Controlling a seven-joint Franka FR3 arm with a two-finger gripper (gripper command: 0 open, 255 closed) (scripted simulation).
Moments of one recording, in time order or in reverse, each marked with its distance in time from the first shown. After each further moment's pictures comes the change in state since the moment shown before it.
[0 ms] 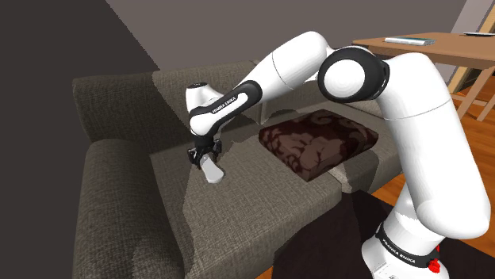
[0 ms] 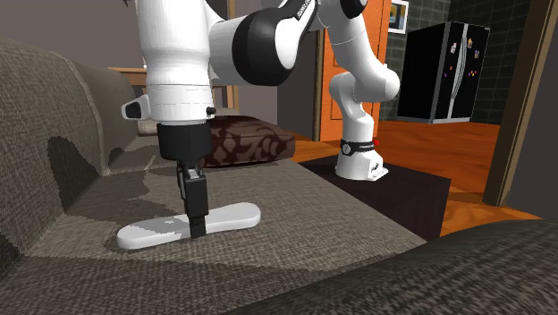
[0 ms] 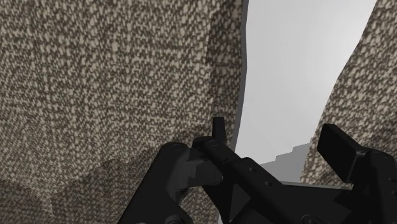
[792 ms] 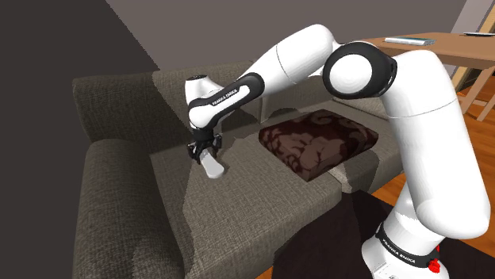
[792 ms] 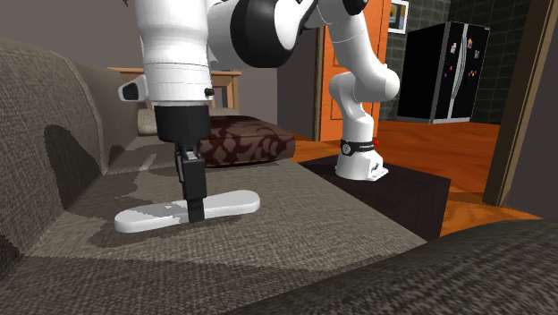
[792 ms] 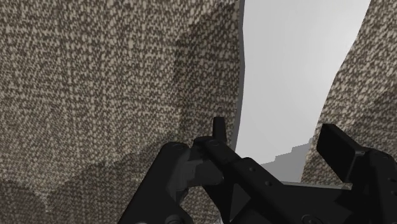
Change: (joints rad) arm -0.005 -0.038 0.004 0.007 0.007 -0.045 -0.006
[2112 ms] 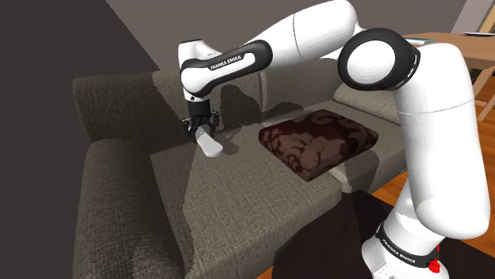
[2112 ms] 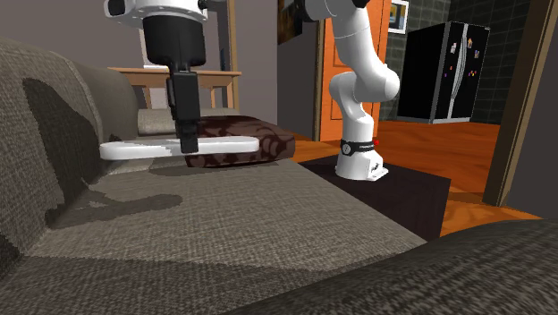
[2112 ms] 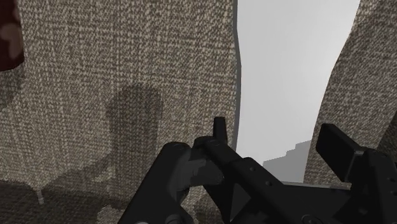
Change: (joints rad) arm -0.002 -0.102 0.013 0.118 0.021 -0.219 -0.008
